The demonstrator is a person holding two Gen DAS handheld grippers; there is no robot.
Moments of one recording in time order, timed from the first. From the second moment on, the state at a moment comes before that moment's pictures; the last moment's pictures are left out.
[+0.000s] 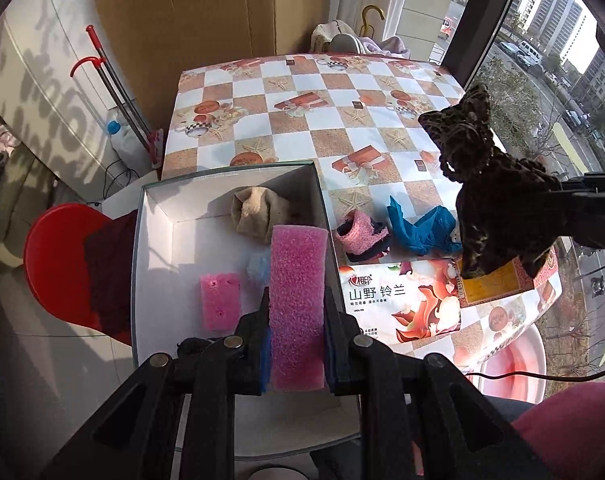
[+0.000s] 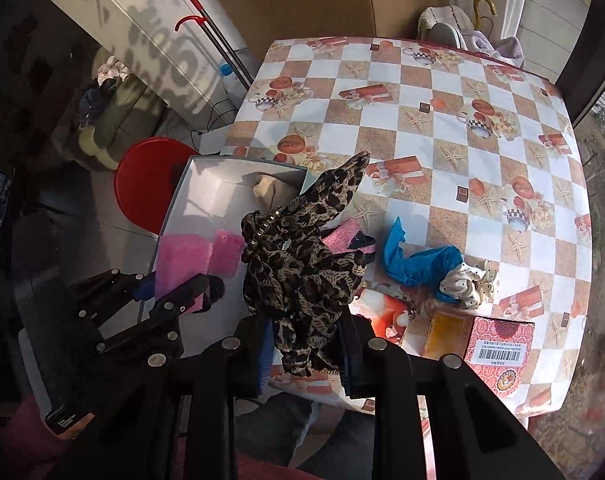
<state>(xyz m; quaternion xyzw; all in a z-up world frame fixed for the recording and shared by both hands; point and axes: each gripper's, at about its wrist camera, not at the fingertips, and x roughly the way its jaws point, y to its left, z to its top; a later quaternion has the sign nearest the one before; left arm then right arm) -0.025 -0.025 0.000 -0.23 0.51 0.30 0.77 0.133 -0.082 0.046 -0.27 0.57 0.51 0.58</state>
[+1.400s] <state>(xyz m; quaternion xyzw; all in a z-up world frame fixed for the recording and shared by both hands) -0.061 -0.025 -0.010 -0.27 0.51 0.35 0.73 0.065 -0.040 0.018 -0.32 0.58 0.57 0.49</state>
